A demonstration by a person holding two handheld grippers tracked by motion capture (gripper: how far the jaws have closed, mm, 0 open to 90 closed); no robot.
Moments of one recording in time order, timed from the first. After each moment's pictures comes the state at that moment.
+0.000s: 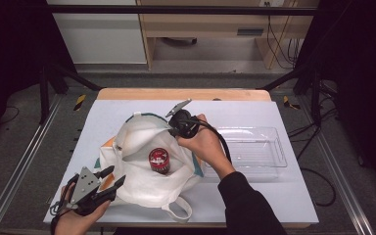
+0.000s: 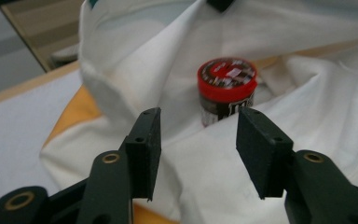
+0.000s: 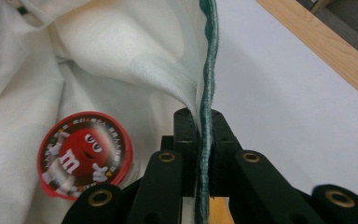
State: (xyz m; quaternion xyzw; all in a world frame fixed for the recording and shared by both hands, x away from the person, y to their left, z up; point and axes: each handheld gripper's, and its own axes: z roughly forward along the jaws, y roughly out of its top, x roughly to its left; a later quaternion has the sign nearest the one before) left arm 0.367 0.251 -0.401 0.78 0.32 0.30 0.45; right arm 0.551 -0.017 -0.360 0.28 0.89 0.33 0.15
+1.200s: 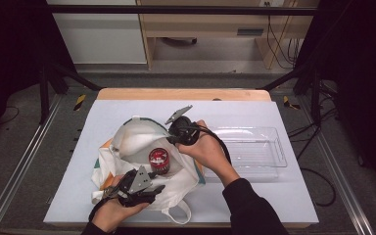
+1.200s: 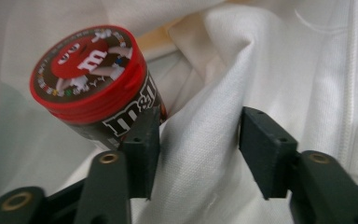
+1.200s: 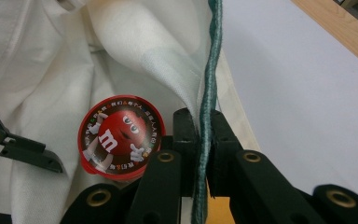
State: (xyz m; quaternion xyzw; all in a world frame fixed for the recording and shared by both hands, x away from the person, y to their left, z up) left arm 0.408 0.169 -0.449 0.88 0.22 0.21 0.38; right arm 0.534 -0.019 -0.364 0.26 0.89 0.34 0.13
